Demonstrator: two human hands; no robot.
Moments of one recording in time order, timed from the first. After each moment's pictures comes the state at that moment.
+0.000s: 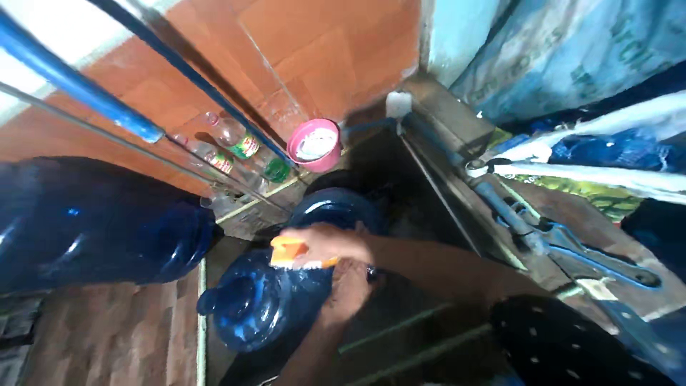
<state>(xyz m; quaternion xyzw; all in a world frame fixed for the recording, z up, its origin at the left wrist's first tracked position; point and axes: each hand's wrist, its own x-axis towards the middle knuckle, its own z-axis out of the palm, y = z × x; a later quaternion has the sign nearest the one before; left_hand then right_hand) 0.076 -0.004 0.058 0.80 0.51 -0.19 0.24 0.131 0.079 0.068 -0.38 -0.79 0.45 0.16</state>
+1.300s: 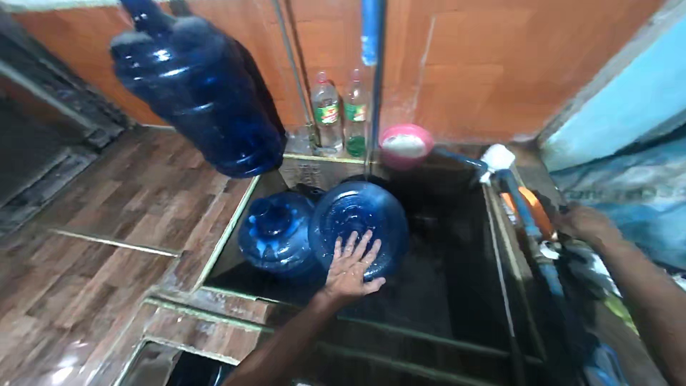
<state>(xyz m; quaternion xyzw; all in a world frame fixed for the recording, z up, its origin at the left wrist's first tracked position) -0.018 -0.047 -0.006 0.80 0.57 0.12 0.15 0.440 0.122 0.053 -0.81 -0.55 0.17 -0.02</state>
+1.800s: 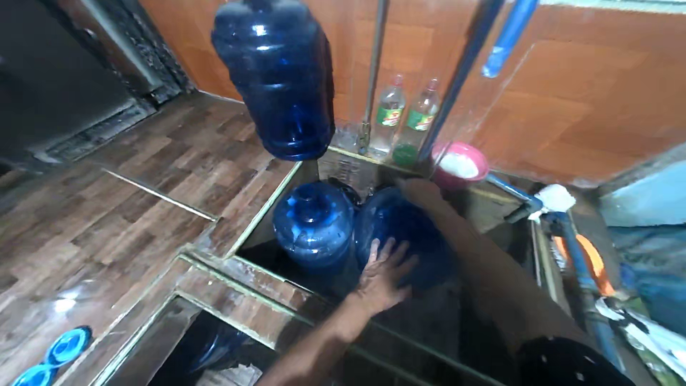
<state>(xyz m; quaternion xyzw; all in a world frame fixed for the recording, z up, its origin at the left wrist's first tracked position) -0.030 -0.055 0.006 0.76 0.57 0.19 0.24 0.056 0.173 0.058 -0.50 -0.85 0.13 -0.08</state>
